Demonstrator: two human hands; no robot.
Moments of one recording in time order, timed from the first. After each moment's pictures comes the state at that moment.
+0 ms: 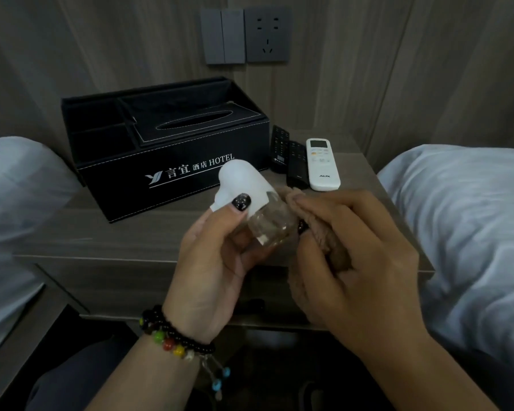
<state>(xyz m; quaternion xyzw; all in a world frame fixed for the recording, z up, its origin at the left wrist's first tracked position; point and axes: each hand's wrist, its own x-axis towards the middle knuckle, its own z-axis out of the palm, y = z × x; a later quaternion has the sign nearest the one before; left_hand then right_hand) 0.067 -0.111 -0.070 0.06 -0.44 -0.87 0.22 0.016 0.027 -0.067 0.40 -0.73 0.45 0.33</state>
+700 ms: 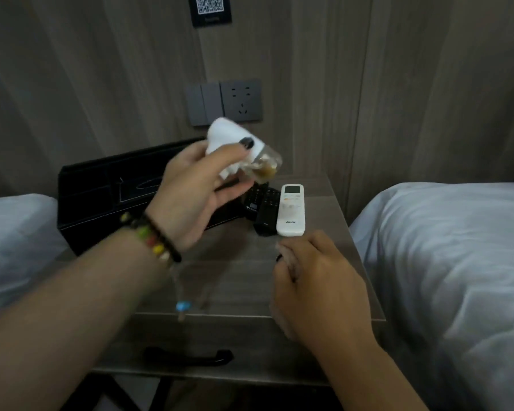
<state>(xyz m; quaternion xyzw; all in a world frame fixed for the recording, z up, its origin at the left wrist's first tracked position) -0.017 -0.114 0.026 0.07 -0.64 -0.72 0.26 -0.035 0.039 -0.069 0.30 -0.86 0.35 0.21</state>
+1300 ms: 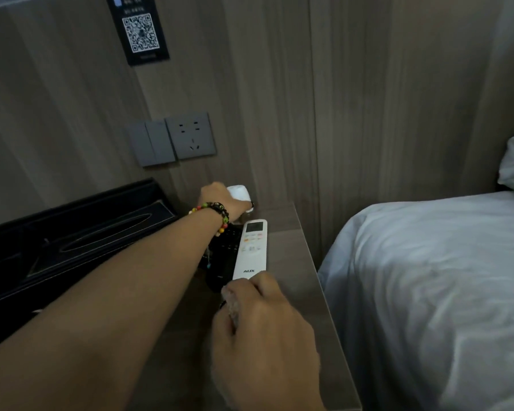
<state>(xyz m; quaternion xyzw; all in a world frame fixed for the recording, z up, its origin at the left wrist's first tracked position) -0.240 -0.163 -0.020 0.29 -0.92 -0.18 0.19 -0.065 0.031 -0.052 0.31 -0.86 0.39 0.05</state>
